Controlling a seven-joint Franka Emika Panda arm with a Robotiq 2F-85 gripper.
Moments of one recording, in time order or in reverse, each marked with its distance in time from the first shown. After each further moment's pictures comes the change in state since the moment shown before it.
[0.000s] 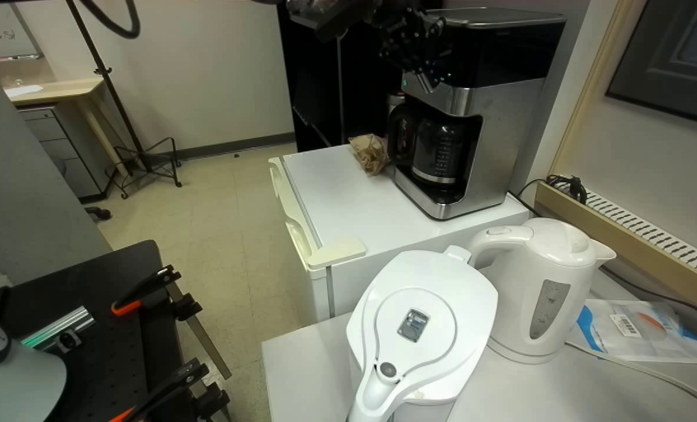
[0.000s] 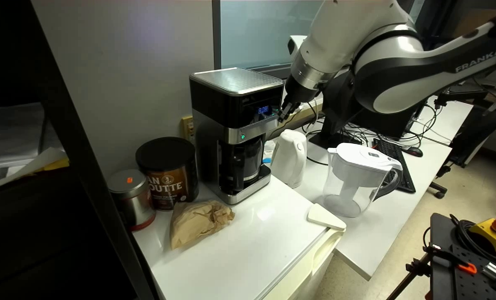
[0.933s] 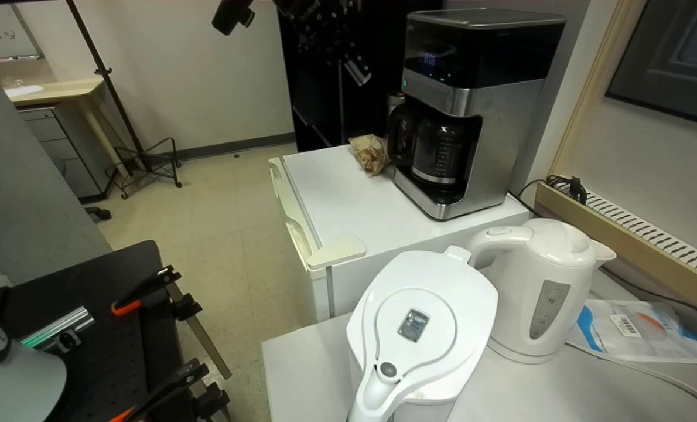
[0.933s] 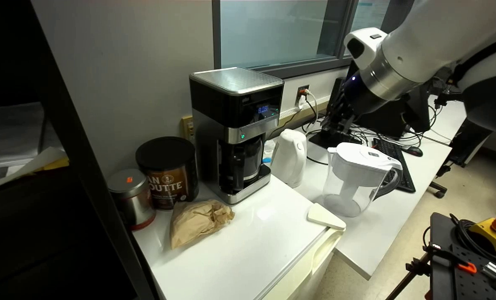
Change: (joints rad) arm 0.005 -0.393 0.068 -0.407 -0.133 0.003 -0.120
